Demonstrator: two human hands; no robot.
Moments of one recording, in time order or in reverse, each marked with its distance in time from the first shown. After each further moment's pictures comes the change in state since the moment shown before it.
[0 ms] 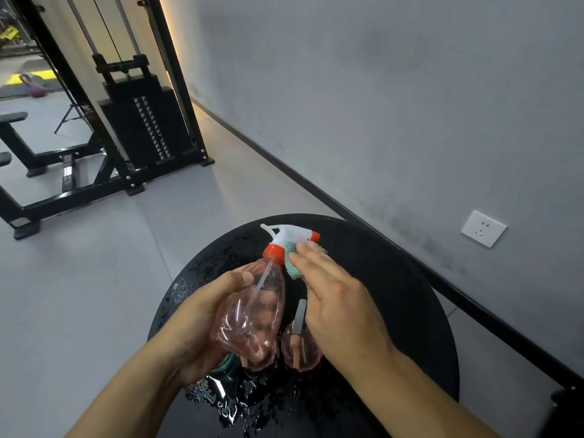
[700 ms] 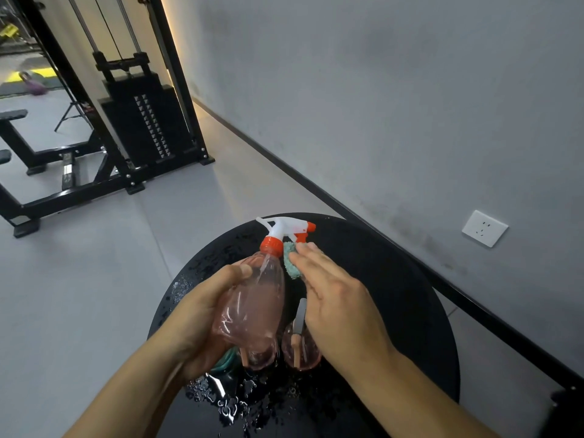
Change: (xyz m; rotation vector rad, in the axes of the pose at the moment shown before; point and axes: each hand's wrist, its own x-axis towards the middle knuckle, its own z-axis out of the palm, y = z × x) left_hand 0.004 0.000 -0.001 -0.026 0.004 0.015; right_hand 0.000 -0.001 0.003 0.033 0.003 0.013
